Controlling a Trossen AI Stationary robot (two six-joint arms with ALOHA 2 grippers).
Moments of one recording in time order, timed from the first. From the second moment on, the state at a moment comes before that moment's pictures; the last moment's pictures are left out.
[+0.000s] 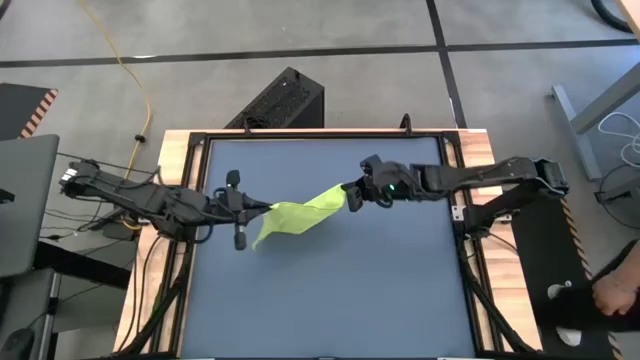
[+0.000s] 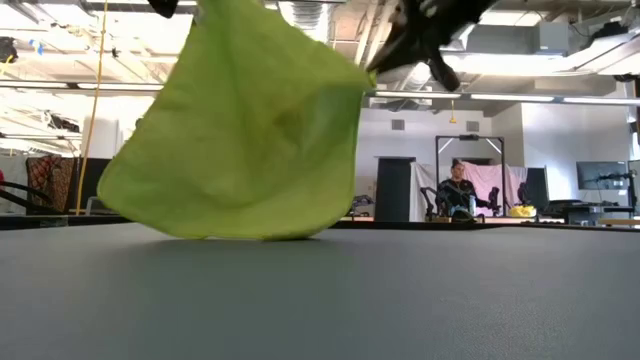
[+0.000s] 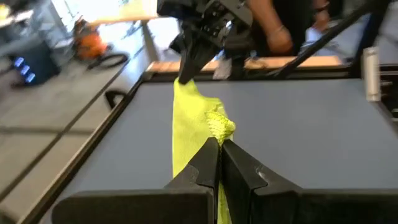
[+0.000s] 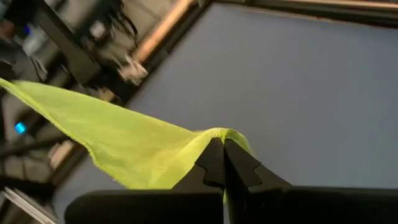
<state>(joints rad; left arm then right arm) -0.30 0.84 0.80 -0.18 -0.50 0.00 0.04 1.29 1.02 -0.23 0.34 0.86</state>
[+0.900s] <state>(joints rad) -0.33 0.78 0.80 -0.29 0.09 0.13 0.56 1.84 1.11 0.57 1.20 1.34</state>
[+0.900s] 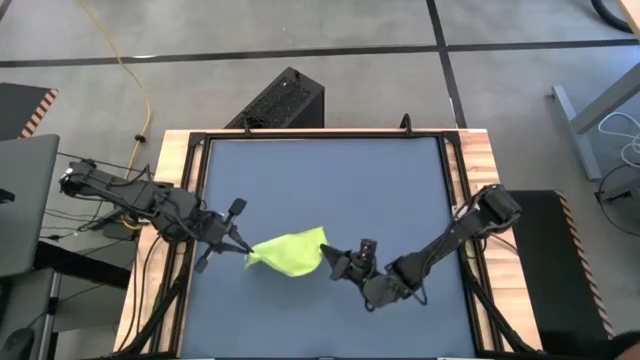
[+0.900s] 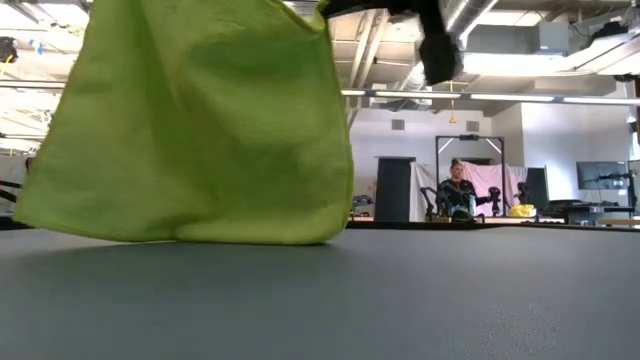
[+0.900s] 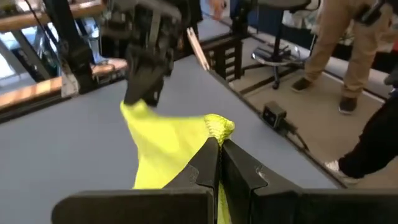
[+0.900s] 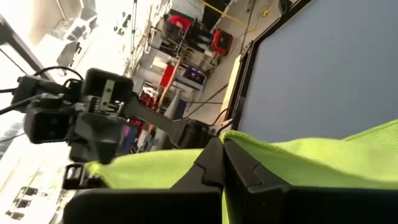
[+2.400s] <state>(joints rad) -0.34 0.79 0.41 0.26 0.21 -0.24 0.48 1.75 1.14 -0.16 0.73 1.78</state>
